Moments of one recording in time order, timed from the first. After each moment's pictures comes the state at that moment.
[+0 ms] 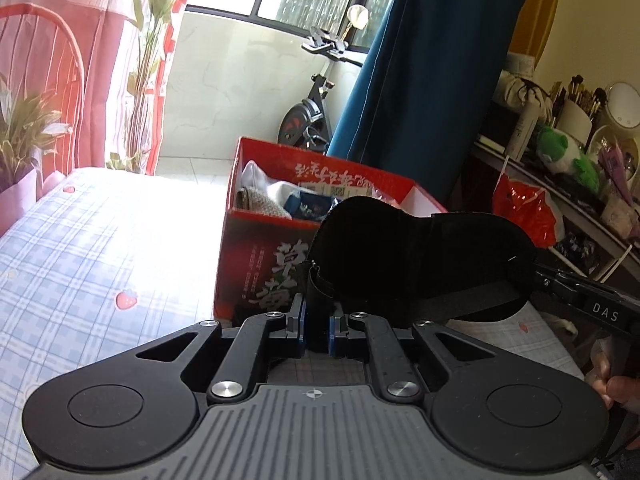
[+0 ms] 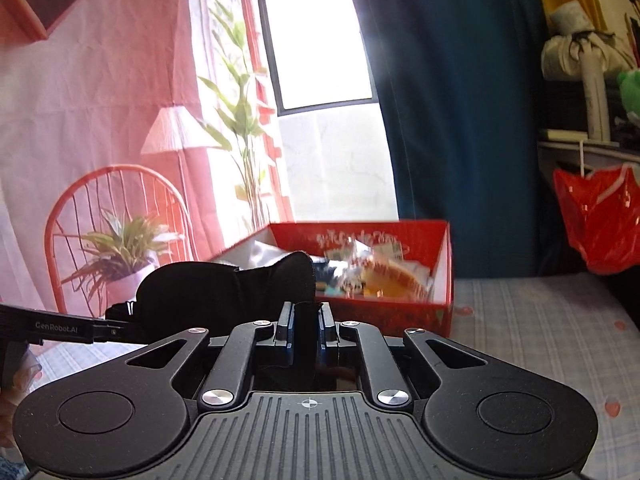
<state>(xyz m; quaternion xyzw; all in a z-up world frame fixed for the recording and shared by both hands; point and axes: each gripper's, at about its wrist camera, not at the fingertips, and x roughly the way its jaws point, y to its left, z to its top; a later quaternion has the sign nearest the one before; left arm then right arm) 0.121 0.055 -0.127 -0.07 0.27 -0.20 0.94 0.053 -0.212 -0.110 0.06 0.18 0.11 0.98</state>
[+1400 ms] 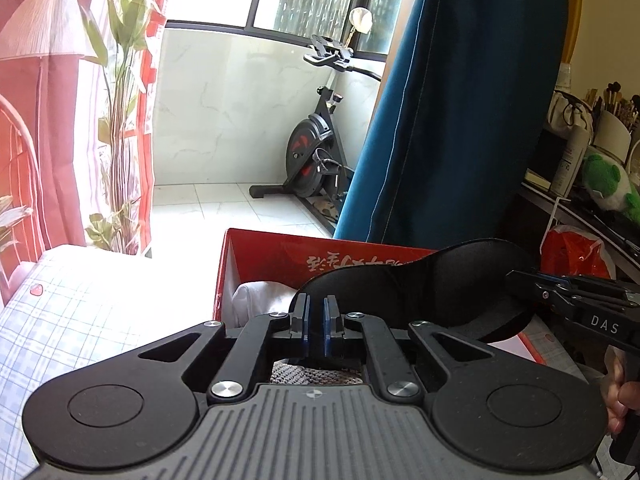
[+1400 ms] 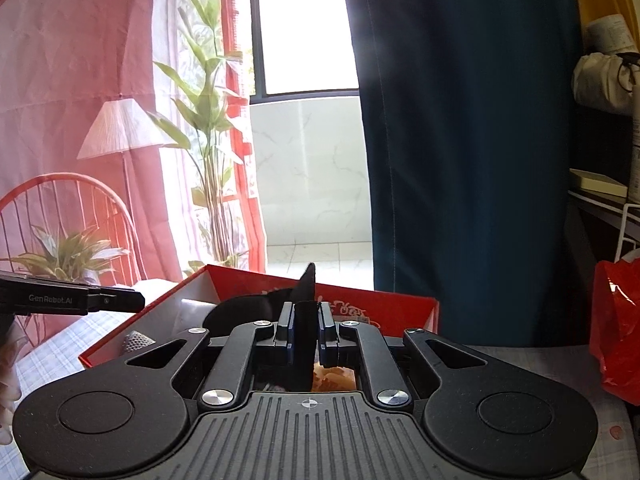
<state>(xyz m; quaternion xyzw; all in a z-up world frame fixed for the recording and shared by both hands) 0.258 0.009 -0.089 -0.03 0.27 -0.18 0.95 0.214 -0.230 -0.080 0.03 0.21 0.08 0.97</state>
